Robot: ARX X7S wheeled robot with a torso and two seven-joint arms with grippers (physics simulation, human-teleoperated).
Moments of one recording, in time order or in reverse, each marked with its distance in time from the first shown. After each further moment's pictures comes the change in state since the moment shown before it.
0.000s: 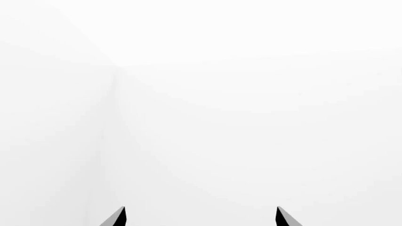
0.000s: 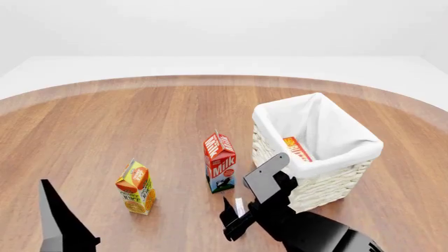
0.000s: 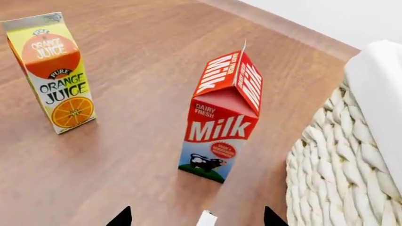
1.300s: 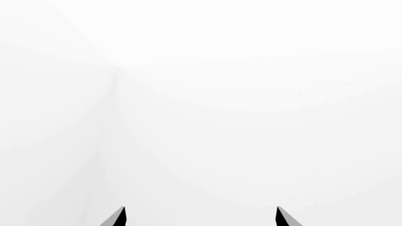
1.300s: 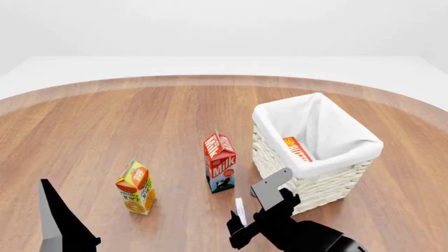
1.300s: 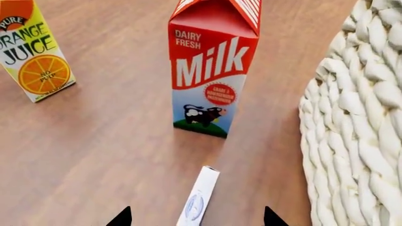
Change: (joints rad) left arm 0.000 -0.002 0.008 0.016 0.002 -0.010 -0.007; right arm -0.047 -0.036 0.005 0.226 0.001 -0.100 -0.054
